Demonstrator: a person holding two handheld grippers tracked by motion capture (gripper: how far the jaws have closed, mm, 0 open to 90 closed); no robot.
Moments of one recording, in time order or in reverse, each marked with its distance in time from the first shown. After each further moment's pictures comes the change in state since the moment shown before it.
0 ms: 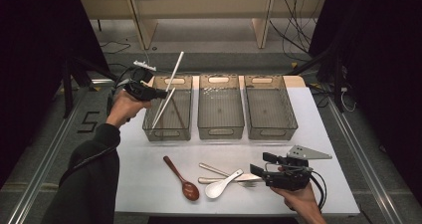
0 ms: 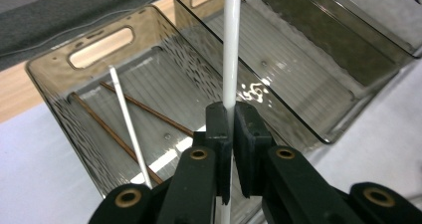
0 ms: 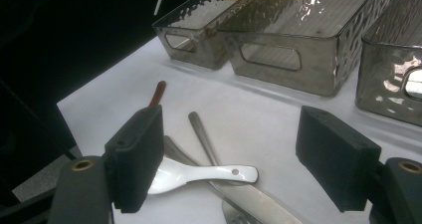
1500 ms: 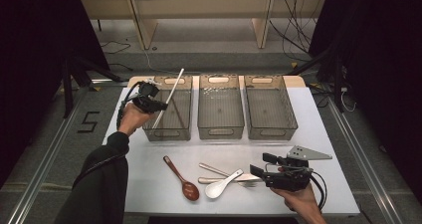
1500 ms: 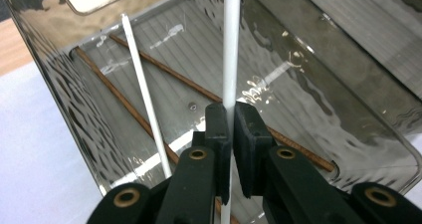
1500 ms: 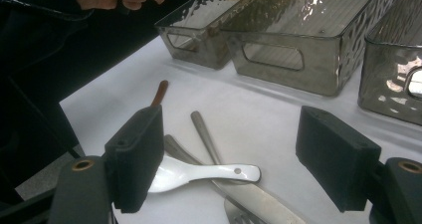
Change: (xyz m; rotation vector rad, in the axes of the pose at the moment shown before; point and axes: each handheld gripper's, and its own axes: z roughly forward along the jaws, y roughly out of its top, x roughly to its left) left arm 0.013 -0.040 0.055 0.083 0.097 -0.016; right arm 0.001 0.000 -0.001 0.001 0.007 -0.001
